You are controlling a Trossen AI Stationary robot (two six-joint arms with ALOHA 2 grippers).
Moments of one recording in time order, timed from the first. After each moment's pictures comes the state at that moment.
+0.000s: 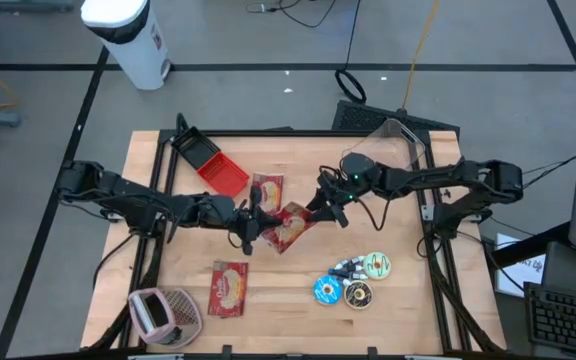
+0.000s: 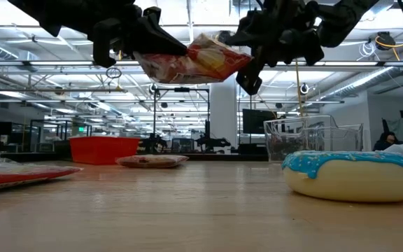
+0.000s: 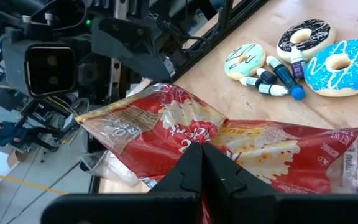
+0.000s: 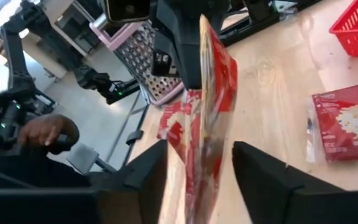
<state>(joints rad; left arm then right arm) -0.13 1.36 0.66 0.41 -0.14 0.69 -0.23 1.46 0.77 0.39 -0.68 0.43</state>
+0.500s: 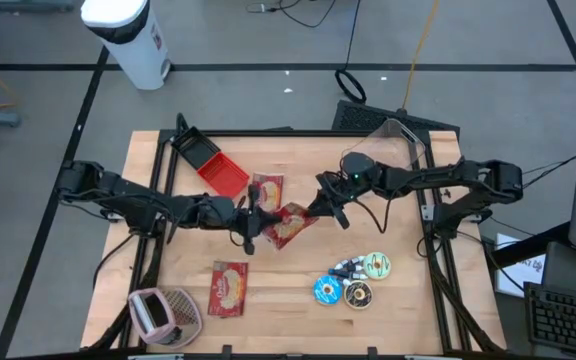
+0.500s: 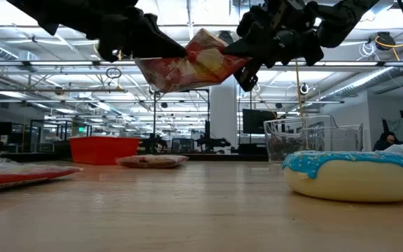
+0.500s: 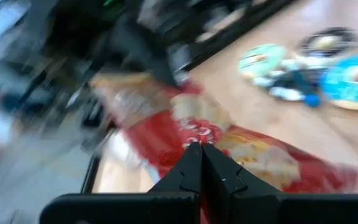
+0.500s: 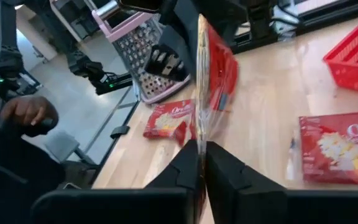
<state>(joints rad) -0.13 1.36 0.66 0.42 -0.26 0.52 -0.23 1.46 0.77 0.40 -0.68 0.27</state>
